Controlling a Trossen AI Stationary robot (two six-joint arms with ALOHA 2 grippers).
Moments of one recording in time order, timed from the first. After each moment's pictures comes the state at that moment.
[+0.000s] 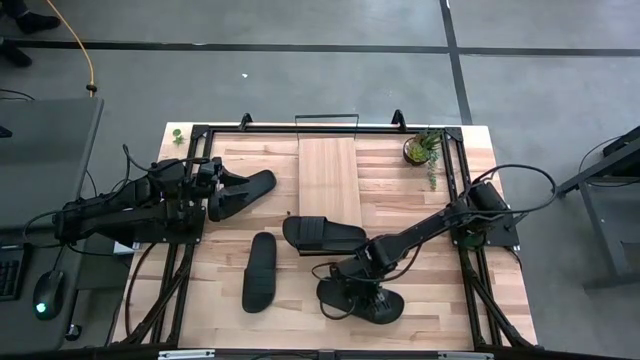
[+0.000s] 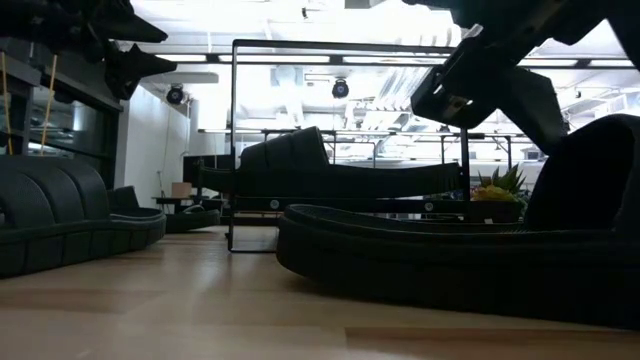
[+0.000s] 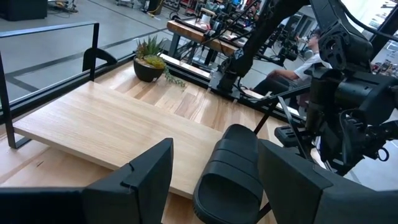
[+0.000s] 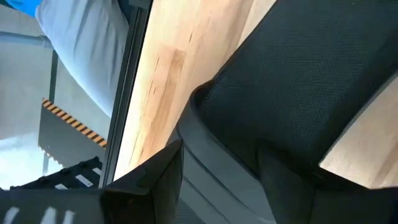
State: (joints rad) left arm 0.39 0.29 0.38 -0.26 0.14 -0.32; right arm 0.43 1.93 1.44 -0.80 -0.43 0.16
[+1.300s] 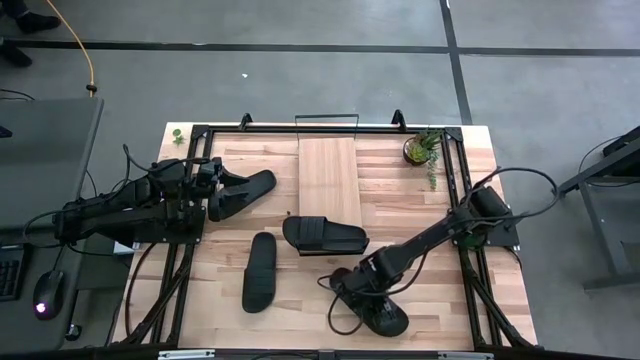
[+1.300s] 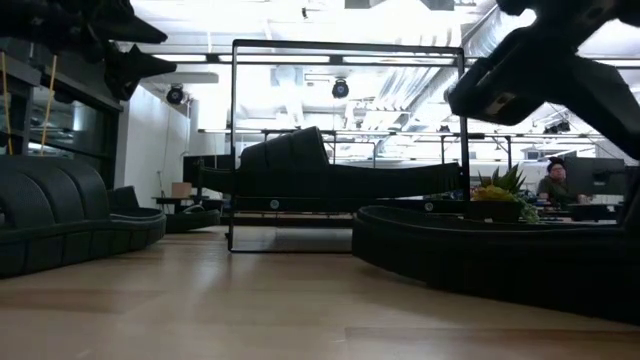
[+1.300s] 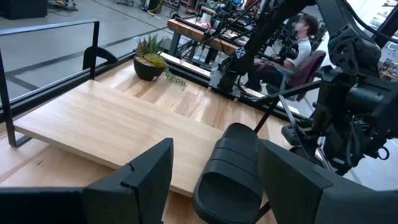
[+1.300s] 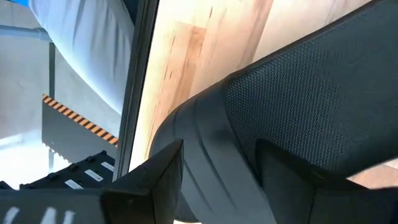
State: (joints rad) left arm 0.39 0.29 0.38 -0.27 0.14 -0.32; right arm 0.50 1.95 1.44 -0.82 -0.41 0.25
